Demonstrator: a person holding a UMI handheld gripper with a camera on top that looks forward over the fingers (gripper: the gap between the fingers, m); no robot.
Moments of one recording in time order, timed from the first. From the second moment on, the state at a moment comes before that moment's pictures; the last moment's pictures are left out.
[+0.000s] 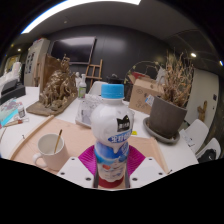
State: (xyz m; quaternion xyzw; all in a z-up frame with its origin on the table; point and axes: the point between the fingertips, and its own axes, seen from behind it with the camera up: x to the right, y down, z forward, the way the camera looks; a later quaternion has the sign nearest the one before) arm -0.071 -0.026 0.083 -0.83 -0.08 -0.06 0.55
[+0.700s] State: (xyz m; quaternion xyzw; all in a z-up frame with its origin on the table) arm -0.076 -0.124 0.096 -0.88 0.02 -0.03 0.47
